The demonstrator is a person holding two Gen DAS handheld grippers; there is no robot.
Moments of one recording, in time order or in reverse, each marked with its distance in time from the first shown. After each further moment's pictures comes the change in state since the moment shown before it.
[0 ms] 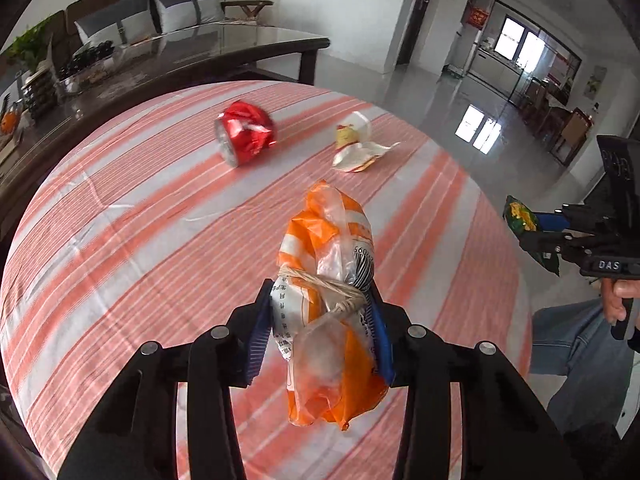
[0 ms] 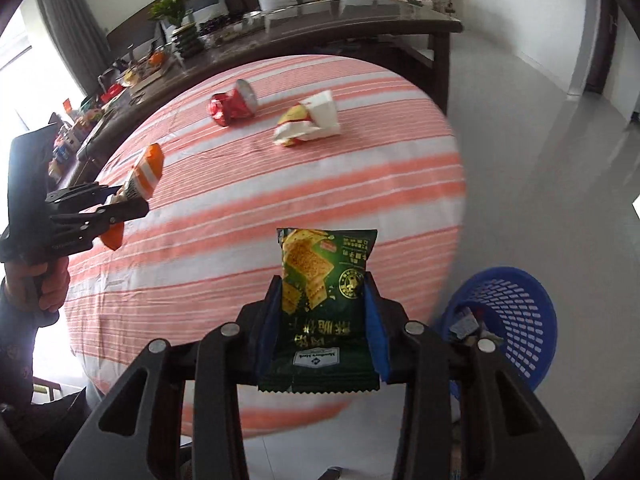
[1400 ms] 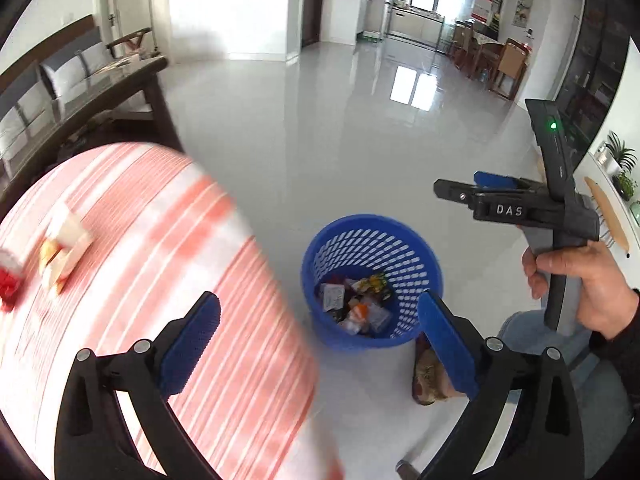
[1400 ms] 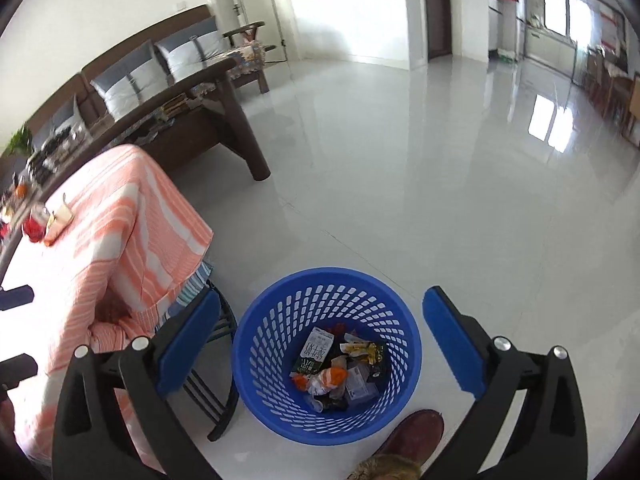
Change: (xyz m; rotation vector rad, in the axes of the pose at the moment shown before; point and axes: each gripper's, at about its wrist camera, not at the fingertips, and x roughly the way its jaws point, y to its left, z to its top) left arm 0.121 -0.229 0.040 0.248 0.032 -0.062; right arm -0.010 -0.220 -0.071 0.334 -0.241 -0.304
